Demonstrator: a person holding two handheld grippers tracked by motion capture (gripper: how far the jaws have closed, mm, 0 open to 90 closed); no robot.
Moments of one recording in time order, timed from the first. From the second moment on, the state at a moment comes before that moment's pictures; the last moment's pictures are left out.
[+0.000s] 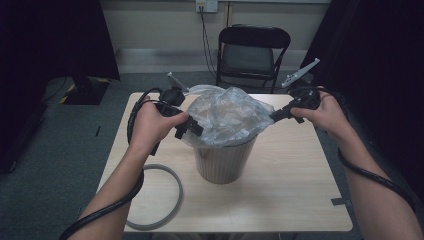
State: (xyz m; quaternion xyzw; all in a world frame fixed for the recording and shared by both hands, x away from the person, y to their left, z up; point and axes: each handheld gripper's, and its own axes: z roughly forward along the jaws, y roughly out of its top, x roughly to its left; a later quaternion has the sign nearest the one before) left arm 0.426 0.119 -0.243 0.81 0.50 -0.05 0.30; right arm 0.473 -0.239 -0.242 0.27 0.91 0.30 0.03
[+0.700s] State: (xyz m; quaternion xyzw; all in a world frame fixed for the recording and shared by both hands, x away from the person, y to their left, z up) left arm 0.424 0.129 -0.235 0.81 0.49 -0.04 0.32; right arm 0.474 -0.235 -0.256 0.28 0.91 0.30 0.03
